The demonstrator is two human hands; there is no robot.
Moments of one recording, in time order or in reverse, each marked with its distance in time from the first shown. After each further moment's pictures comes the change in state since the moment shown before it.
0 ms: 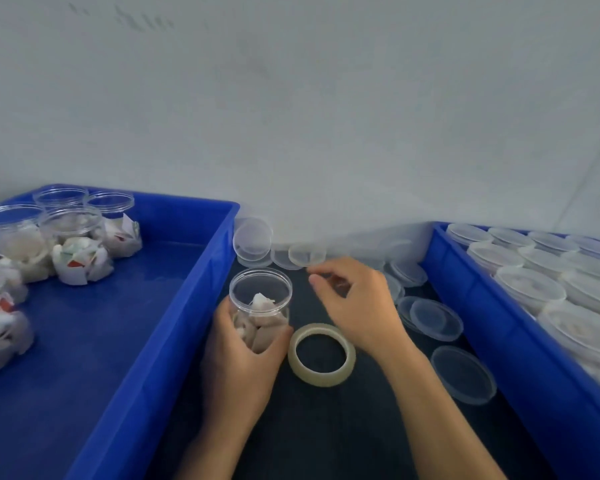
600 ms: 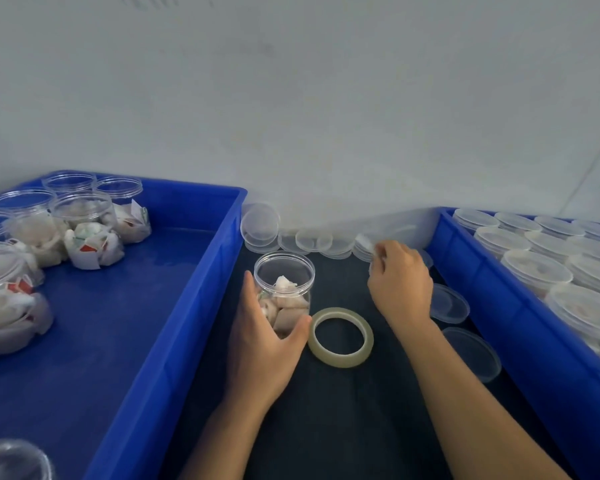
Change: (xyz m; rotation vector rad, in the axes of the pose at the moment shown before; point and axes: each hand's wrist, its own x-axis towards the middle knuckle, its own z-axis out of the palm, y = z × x) left_hand -0.002 0.001 0.001 0.094 -0.176 0.071; right_hand 0.010 0.045 -0.013 -0.535 0.265 0.174
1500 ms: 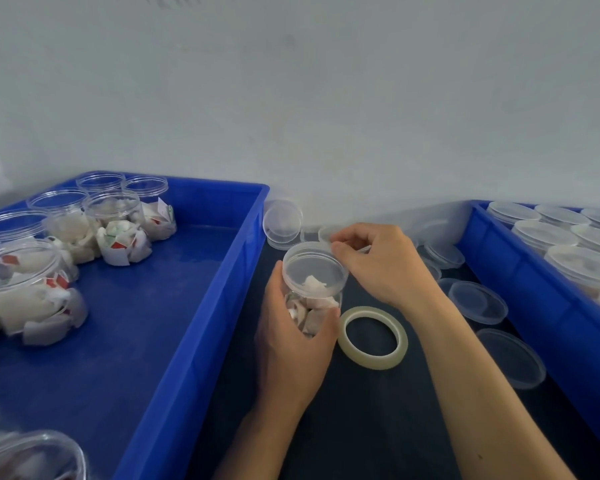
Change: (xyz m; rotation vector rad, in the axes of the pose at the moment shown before) left_hand -0.008 0.012 0.005 -0.172 0.132 0.072; right_hand -0.001 -0.076 -0.029 0.520 -0.426 -0.009
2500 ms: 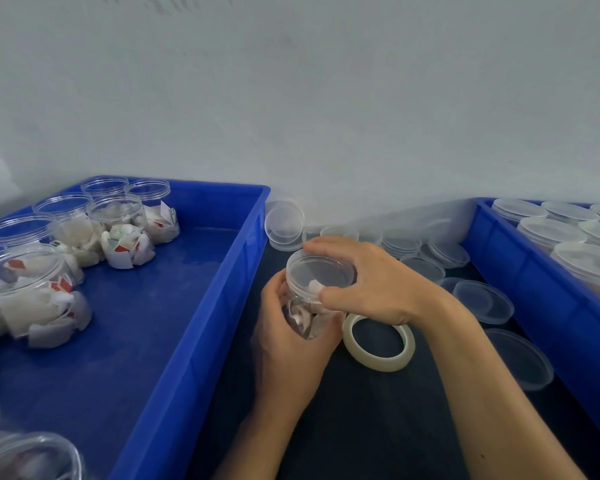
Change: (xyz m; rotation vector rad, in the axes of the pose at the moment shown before) left_hand -0.003 -0.006 0.001 -0.035 0.037 -0.008; right_hand -0.017 -0.015 -0.011 -0.151 -0.474 -0.127
